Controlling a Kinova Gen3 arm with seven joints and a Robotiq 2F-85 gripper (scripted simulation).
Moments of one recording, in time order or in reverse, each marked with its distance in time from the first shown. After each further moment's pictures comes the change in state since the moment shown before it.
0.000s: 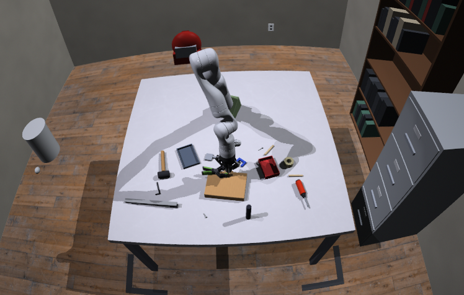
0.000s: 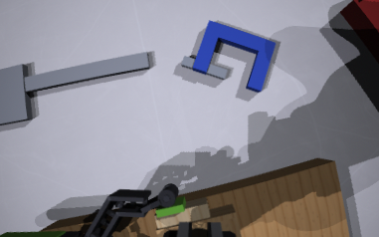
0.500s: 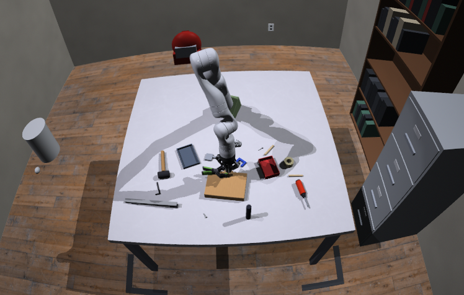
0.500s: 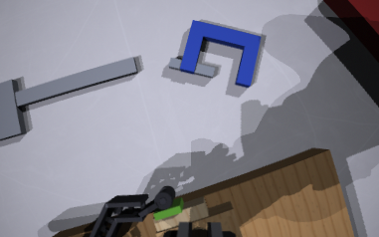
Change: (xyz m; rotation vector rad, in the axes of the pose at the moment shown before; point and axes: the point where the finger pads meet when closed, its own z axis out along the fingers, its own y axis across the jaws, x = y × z) arm 0.000 0.000 0.000 0.000 0.000 0.085
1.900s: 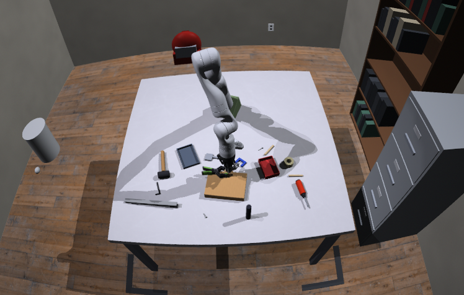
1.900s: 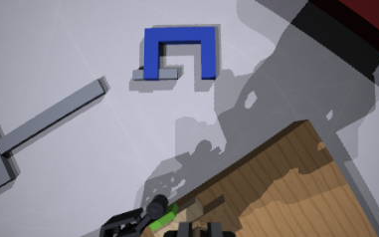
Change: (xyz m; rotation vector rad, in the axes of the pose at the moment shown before) arm 0.000 0.000 0.000 0.000 0.000 0.254
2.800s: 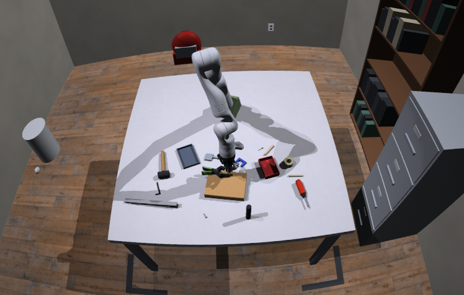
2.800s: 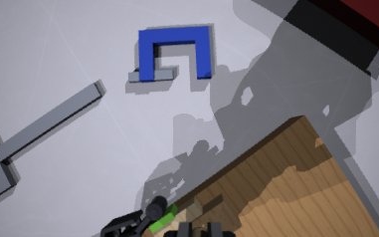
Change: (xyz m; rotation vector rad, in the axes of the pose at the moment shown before) arm 0.000 0.000 0.000 0.001 -0.001 0.038
